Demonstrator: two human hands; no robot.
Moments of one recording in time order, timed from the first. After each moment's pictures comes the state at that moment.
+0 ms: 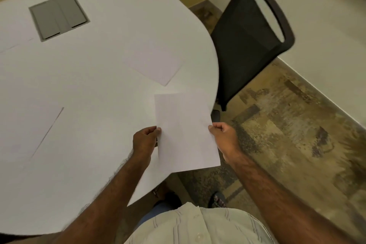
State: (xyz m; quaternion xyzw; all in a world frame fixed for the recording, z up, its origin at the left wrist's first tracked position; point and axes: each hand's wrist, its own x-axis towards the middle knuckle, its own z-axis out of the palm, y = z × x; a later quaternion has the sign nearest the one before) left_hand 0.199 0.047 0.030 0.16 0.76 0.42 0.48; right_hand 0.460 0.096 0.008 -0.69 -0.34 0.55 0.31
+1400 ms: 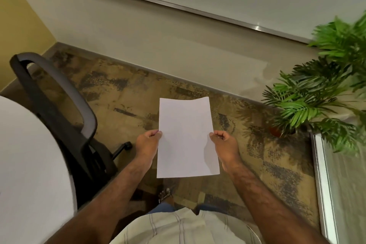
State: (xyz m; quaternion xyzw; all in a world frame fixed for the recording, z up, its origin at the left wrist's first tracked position) left_hand 0.716 0.348 0.024 0.43 0.63 0.22 0.60; right_hand 0.932 0.212 0.025 -0.79 -0.09 0.35 0.49
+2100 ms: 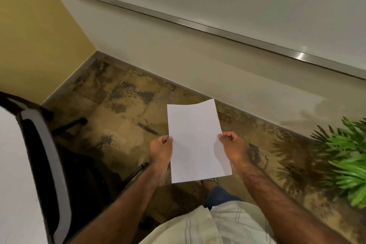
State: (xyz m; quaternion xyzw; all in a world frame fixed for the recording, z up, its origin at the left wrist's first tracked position) left_hand 0.854 0.540 0.033 0.40 0.73 0.24 0.51; right_hand 1.080 0.466 0.010 -0.80 -0.16 0.41 0.40
